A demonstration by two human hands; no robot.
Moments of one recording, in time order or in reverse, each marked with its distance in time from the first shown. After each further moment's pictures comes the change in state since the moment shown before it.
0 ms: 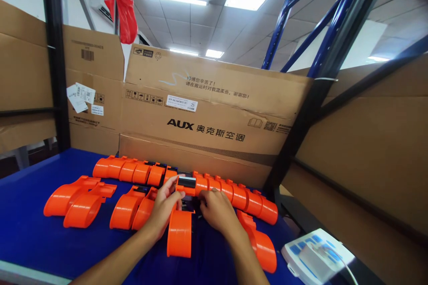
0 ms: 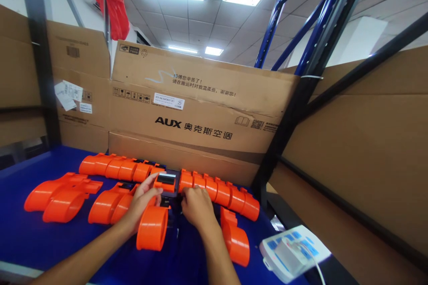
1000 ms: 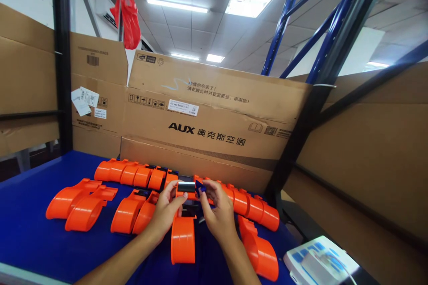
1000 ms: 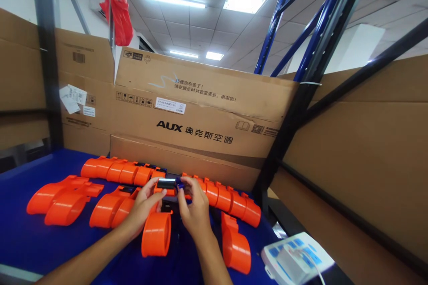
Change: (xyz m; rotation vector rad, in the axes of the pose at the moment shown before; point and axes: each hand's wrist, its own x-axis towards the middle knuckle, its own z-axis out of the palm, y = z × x) left_hand 0.007 -0.011 -0.005 0.083 -0.055 0.050; right_hand -0.004 -0.021 -0.001 0.853 0.536 -0.119
